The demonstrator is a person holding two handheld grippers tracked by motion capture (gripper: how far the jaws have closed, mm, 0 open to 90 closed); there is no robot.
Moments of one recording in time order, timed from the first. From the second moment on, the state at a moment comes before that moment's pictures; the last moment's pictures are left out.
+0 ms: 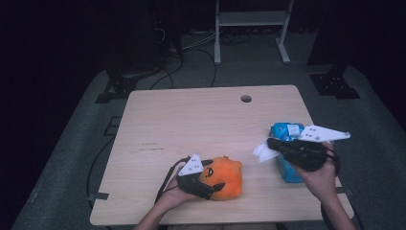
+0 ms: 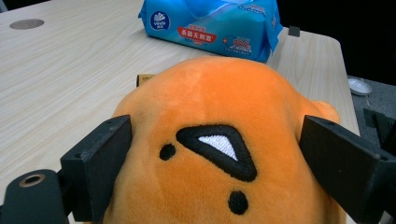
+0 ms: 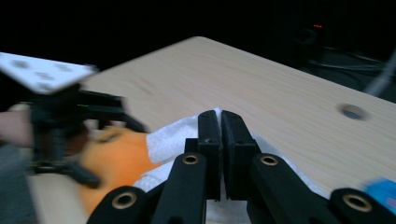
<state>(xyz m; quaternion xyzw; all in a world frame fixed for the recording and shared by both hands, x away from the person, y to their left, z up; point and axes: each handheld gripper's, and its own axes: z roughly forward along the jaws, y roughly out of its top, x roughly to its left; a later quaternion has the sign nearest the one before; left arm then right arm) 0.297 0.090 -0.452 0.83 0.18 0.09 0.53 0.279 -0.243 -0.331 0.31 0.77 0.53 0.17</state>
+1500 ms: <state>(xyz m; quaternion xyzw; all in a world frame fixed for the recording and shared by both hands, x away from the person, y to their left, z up) 0.299 0.106 -0.430 0.87 0.14 0.04 0.48 0.269 -0.144 -0.410 0.16 0.87 0.45 0.11</state>
